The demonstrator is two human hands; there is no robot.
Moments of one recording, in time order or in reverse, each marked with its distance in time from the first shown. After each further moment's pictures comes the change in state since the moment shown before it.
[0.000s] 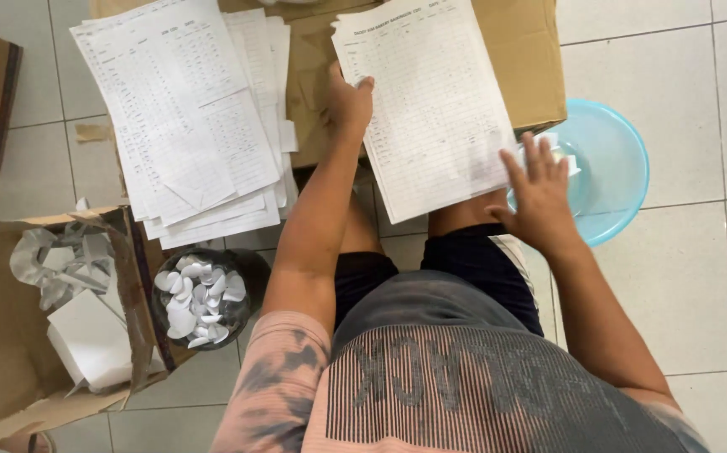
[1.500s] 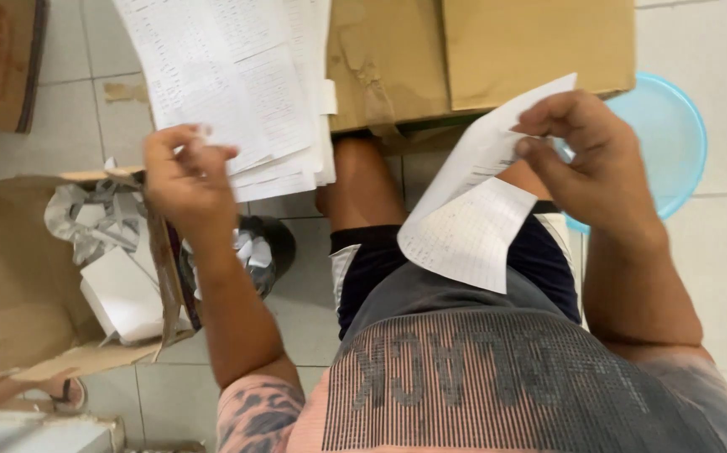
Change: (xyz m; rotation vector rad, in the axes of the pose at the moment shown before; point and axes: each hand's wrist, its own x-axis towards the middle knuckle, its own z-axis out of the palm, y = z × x) left_hand -0.164 -0.023 -0.265 0.130 0.415 0.862; right_hand 0.044 -0.139 -0.145 0.807 0.078 -0.010
